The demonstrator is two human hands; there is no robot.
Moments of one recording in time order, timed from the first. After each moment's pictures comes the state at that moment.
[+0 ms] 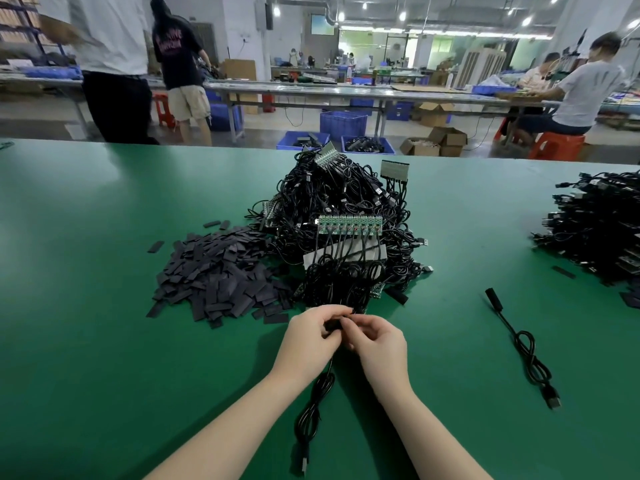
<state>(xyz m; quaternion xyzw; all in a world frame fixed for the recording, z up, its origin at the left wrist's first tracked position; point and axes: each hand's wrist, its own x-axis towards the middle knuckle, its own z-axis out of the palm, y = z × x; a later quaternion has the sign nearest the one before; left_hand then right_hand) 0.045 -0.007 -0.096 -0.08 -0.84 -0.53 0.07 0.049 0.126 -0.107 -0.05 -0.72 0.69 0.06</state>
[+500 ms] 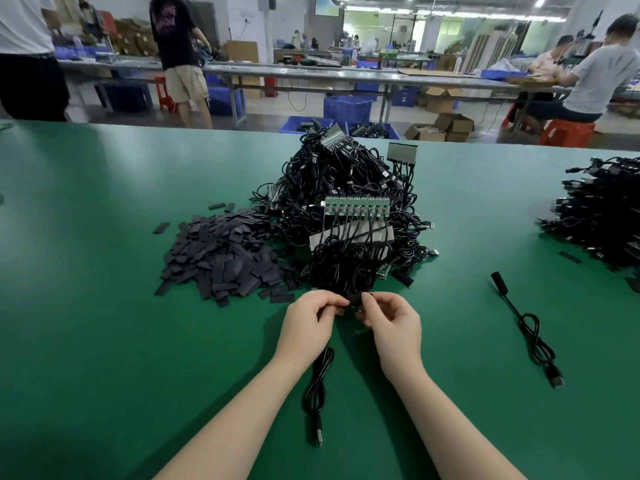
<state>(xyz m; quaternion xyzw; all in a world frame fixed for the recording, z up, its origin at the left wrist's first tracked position) 0.047 -0.013 -0.114 -0.07 -0.83 -0.52 0.16 0.048 0.133 -0.114 -0.07 -0.69 0.71 0.12</state>
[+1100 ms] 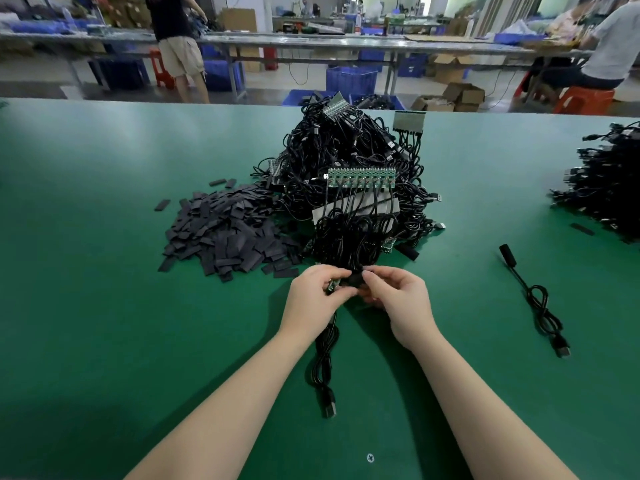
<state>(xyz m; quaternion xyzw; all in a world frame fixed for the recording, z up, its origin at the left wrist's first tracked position) 0.043 -0.015 -0.119 -0.07 -0.85 -0.50 0.13 0.041 0.147 -0.109 -0.03 -0.66 0.75 0.01</state>
